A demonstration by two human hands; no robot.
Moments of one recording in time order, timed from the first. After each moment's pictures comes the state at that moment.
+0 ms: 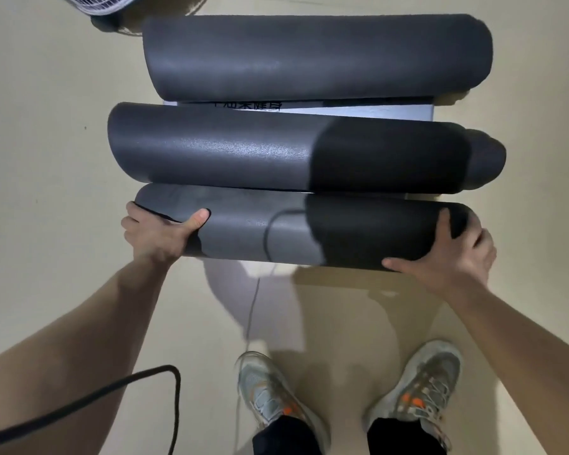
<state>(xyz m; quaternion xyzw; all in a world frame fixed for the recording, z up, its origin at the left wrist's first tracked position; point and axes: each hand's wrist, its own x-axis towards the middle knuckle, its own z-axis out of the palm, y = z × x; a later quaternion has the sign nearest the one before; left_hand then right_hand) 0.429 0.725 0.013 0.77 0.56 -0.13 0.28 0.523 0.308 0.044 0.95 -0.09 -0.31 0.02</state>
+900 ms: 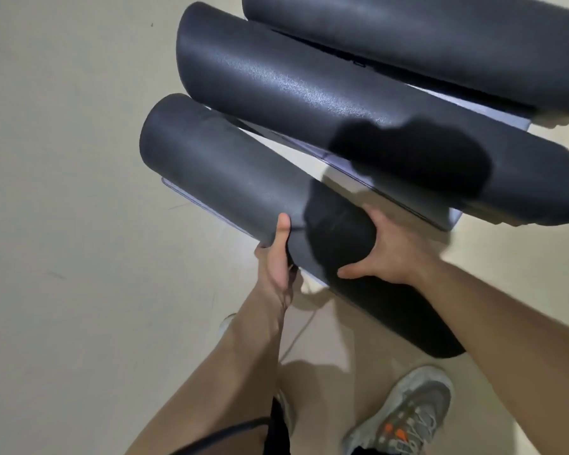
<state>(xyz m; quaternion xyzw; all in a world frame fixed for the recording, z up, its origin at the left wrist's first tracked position) 0.363 0.543 -0.012 0.25 0.64 0.01 0.72 0.511 0.422 0.032 0.84 0.19 -0.51 -0.05</state>
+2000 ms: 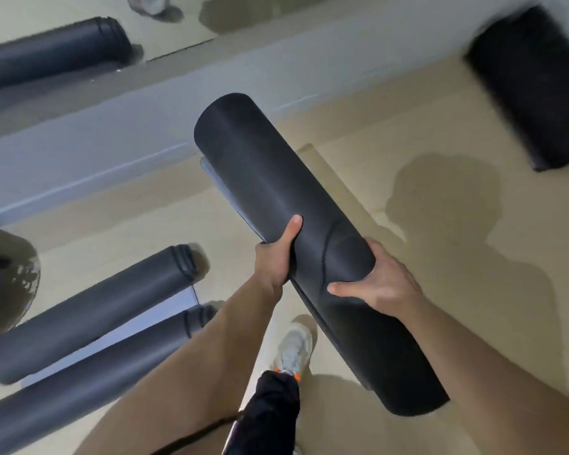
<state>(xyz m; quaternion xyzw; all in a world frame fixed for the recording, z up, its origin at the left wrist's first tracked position) 0.809 0.025 0.342 0.61 0.32 -0.30 0.65 0.743 -0.163 0.369 0.84 -0.25 -0.28 -0.40</state>
